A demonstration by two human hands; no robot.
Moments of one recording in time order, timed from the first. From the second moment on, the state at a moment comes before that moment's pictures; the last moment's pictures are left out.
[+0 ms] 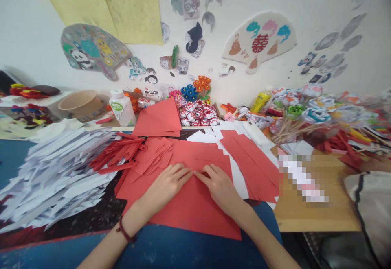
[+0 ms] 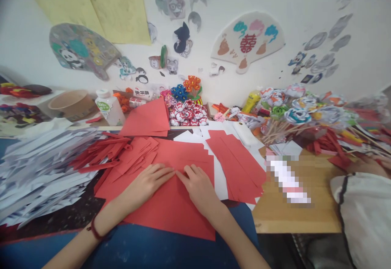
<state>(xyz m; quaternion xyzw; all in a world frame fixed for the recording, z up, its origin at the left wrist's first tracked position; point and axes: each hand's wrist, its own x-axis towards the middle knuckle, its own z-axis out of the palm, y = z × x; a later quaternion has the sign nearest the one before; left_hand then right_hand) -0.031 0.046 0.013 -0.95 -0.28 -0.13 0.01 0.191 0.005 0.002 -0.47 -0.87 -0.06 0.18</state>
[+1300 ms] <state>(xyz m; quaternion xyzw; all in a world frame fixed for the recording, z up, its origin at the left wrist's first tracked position) -0.024 0.053 0.008 -0.85 -0.42 -0.27 -0.19 0.185 0.018 0.009 -0.54 -0.70 0.23 0.40</state>
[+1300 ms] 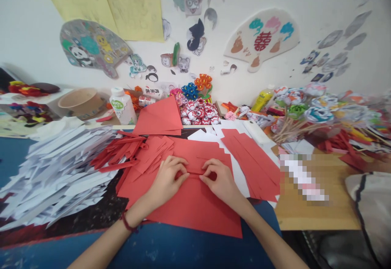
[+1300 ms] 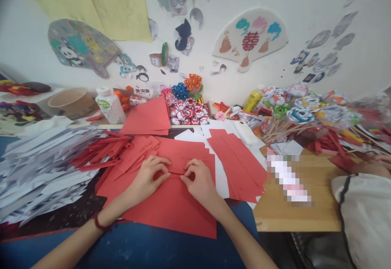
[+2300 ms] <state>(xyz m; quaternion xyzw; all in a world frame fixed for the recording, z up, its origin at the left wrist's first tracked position) -0.046 0.043 0.018 -0.92 -0.36 -0.13 0.03 0.190 0.030 0.011 -0.62 -0.69 0.24 0.29</state>
